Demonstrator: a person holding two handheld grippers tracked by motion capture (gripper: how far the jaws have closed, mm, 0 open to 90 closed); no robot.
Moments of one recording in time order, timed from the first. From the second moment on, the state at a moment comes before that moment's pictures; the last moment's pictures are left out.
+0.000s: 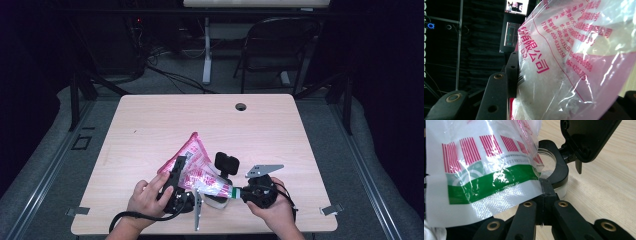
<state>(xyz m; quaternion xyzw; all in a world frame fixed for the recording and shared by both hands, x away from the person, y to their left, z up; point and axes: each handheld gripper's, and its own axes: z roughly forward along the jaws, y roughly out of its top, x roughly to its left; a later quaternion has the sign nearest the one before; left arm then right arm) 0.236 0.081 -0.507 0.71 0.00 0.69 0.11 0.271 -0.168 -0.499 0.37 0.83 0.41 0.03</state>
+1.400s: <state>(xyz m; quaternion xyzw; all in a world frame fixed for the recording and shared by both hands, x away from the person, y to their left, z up) 0.235 0.081 -0.506 0.71 -0.01 0.70 0.11 0.271 -0.167 -0.500 0.37 0.83 0.41 0.03</state>
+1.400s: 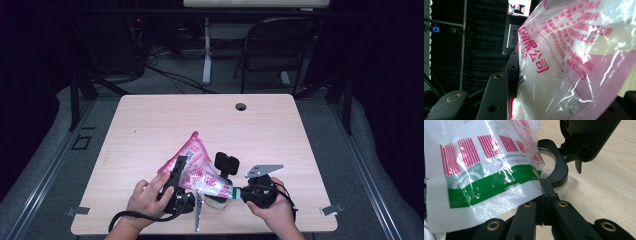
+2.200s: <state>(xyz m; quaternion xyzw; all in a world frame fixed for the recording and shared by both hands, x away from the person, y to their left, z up) 0.235 0.080 -0.506 0.70 -0.01 0.70 0.11 0.272 -0.167 -0.501 0.37 0.83 0.41 0.03</state>
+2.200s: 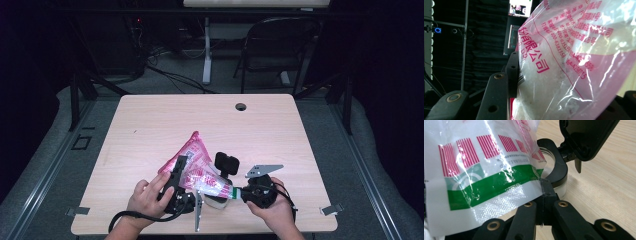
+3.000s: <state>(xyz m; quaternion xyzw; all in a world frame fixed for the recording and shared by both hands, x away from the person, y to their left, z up) 0.235 0.081 -0.505 0.70 -0.01 0.70 0.11 0.273 -0.166 -0.503 0.37 0.83 0.41 0.03</state>
